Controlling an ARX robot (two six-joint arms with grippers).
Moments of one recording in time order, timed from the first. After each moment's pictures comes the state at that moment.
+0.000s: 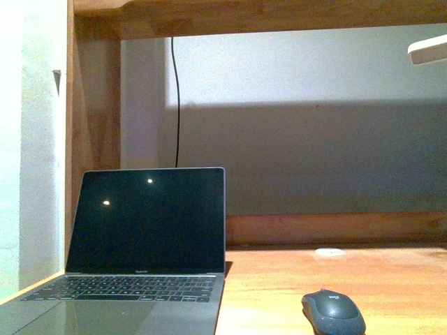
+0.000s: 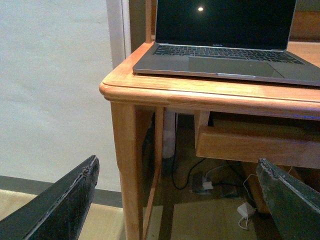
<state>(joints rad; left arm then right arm) -0.01 0.01 0.01 -0.01 0.00 -0.01 0.00 0.05 0.05 -0.01 0.00 0.00</state>
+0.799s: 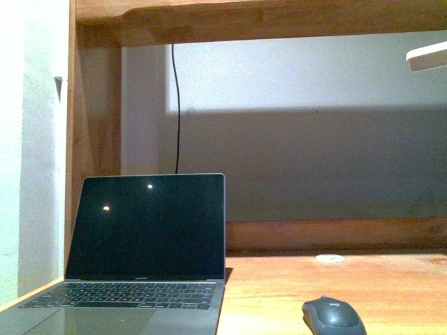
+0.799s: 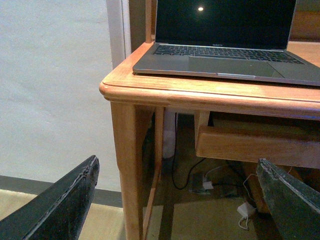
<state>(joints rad) -0.01 0.01 0.01 -0.01 0.00 -0.01 0.00 0.01 0.02 0.00 0.00 0.00</state>
